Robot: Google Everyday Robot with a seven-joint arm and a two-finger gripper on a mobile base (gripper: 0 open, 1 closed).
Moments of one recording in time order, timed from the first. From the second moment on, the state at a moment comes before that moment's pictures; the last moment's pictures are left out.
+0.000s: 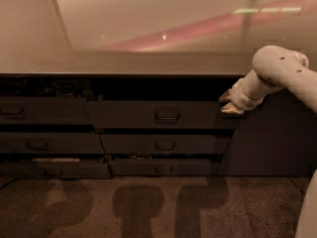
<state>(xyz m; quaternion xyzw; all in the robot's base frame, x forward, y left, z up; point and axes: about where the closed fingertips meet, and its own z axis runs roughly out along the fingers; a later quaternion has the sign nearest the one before) 0.656 -0.258 0.677 -0.68 0.71 0.00 0.19</state>
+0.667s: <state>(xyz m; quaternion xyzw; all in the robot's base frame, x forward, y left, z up) 0.656 -0.258 0.690 -0.68 0.71 0.00 0.19</state>
